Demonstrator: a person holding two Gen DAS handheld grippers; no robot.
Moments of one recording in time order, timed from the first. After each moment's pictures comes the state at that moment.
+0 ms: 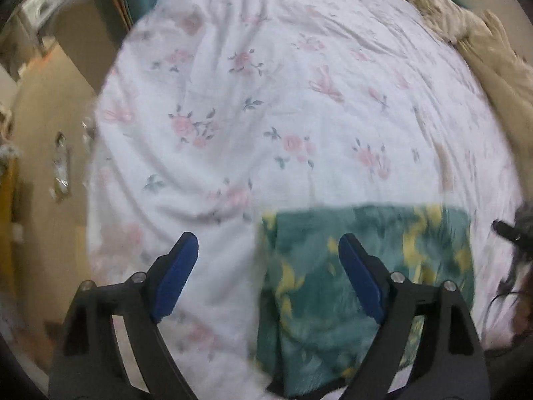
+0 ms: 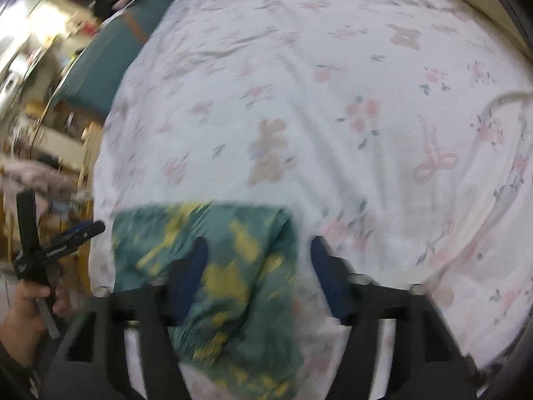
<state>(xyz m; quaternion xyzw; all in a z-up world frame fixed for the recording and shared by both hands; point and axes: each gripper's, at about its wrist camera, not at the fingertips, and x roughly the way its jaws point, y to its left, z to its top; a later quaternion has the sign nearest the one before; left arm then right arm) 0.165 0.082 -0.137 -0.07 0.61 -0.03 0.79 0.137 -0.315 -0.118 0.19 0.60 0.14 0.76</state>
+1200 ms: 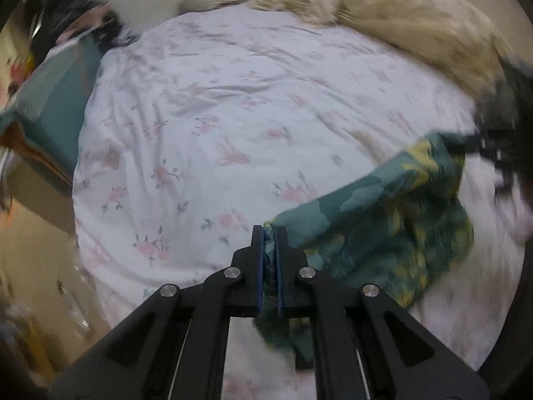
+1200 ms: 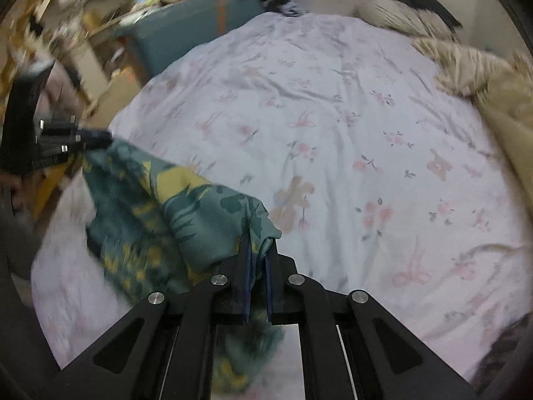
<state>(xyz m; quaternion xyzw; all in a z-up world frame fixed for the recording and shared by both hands) 0.136 0.024 -0.081 0.15 0.48 -0.22 0.84 0.102 -0.267 -0.074 -0.07 0.49 0.24 0.83</state>
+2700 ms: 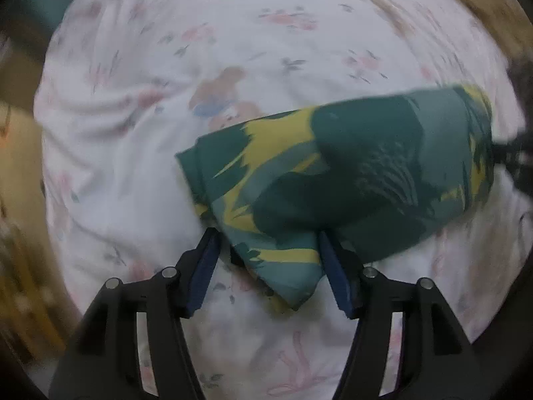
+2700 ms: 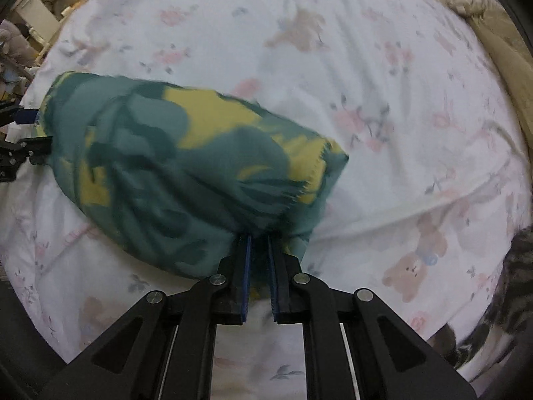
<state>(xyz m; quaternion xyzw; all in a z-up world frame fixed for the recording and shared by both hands) 0.087 0.021 -0.179 0.08 0.67 -0.13 0.73 0.041 -0.242 -0.161 -0.10 0.67 0.14 0.72</state>
